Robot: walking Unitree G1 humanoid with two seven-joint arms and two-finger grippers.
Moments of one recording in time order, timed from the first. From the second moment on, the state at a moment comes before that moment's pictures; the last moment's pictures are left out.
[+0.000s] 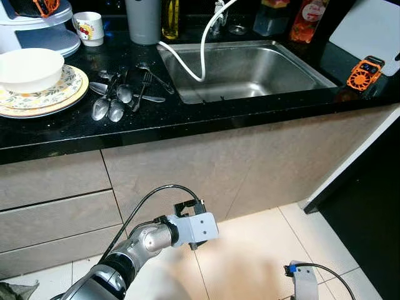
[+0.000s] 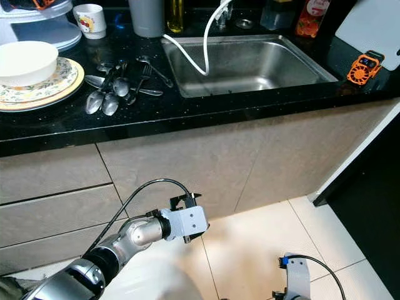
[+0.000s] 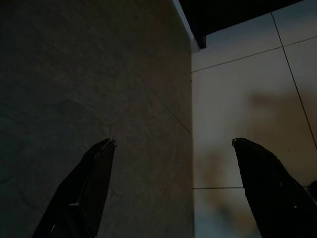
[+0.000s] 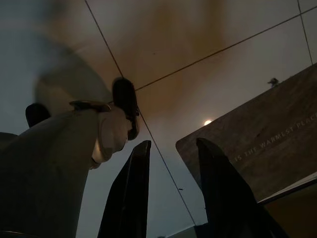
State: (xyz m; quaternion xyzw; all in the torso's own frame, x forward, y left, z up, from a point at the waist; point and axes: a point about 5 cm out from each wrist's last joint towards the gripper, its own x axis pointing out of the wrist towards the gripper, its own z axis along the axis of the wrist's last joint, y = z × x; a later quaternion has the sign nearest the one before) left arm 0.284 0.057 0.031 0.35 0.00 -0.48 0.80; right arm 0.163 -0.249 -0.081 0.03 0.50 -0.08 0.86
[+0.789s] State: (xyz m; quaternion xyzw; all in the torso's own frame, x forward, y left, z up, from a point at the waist) left arm 0.284 0.057 0.032 0.35 0.00 -0.48 0.80; right arm 0.163 -0.247 -0.081 0.03 0.51 -0.08 0.86
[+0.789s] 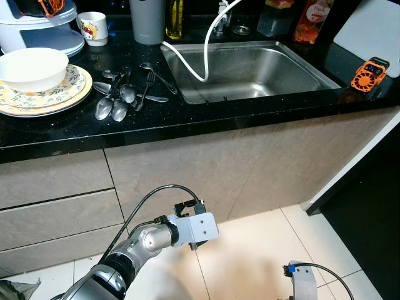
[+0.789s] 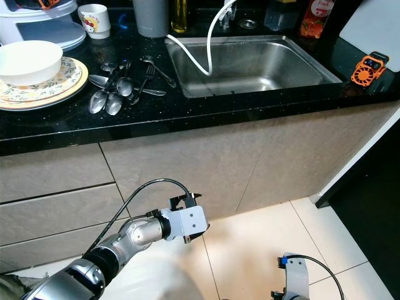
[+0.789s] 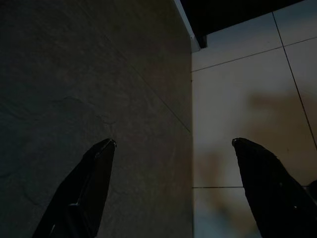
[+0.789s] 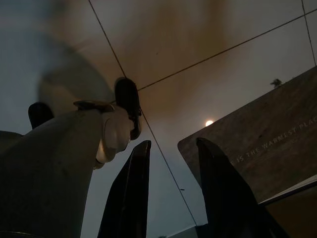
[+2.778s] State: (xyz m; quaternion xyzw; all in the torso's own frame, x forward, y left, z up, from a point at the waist) left arm 0.282 0.054 0.030 0.35 0.00 -0.49 0.80; right arm 0.171 -0.253 -0.077 0.04 0.50 -0.09 0.86
